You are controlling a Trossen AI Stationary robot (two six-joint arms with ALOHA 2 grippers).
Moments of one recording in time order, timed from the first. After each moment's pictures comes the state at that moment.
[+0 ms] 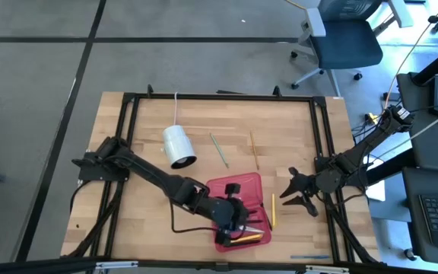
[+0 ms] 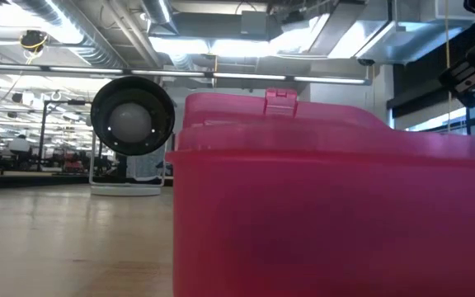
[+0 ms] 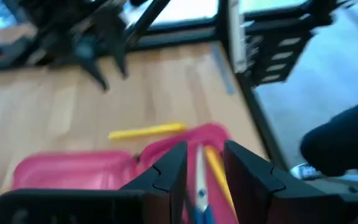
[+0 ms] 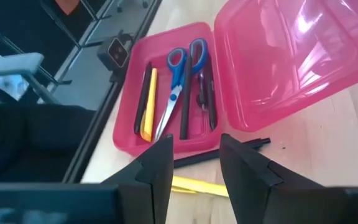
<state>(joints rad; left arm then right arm) -0.45 1.97 1.79 -0.45 -0.24 -0.17 0.68 0.76 0.35 -0.12 0.21 0.53</state>
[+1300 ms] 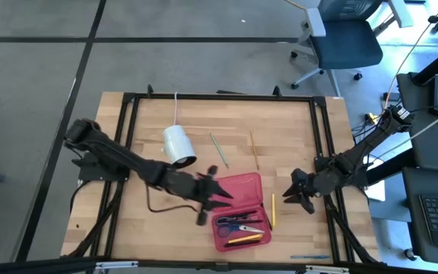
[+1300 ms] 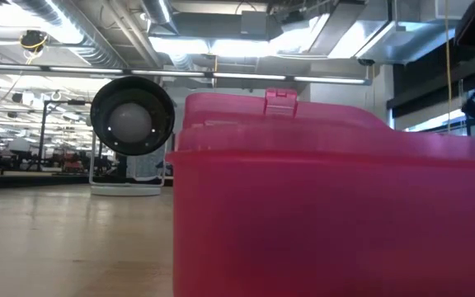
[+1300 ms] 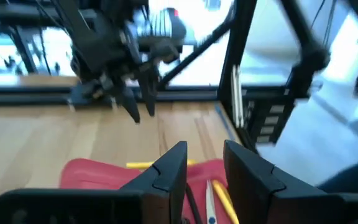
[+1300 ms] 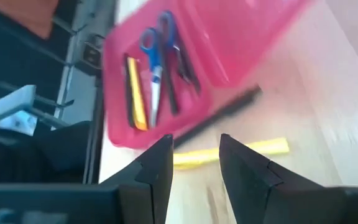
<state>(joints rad) -0.40 1.59 1.12 0.21 -0.23 -0.17 0.68 0.76 0.35 -0.26 0.21 0.91</state>
